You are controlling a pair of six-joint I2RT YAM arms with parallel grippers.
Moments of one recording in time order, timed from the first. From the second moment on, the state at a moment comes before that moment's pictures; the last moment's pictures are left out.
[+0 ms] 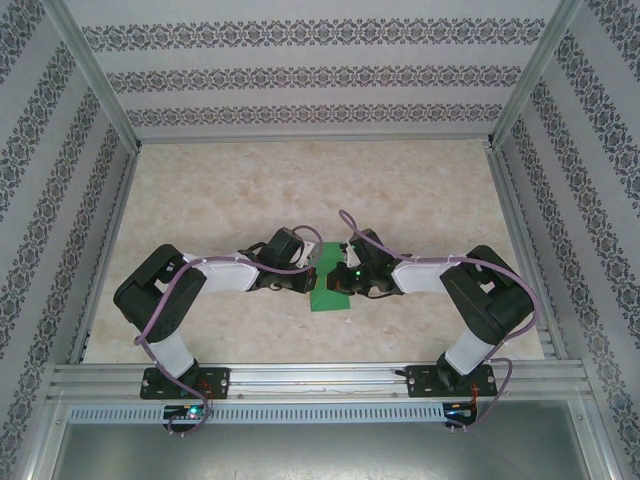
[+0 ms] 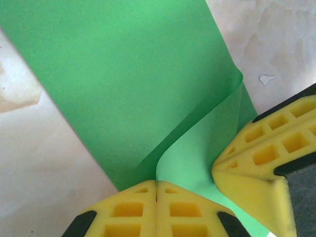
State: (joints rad) left arm -0.66 1.72 0.80 -0.05 0.31 -0.39; right arm 0.63 1.66 0.66 0.06 -0.50 0.81
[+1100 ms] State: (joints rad) left arm -0.67 1.40 0.71 -0.15 0.38 -0.55; right arm 0.65 1.66 0.64 0.07 -0.46 0.80
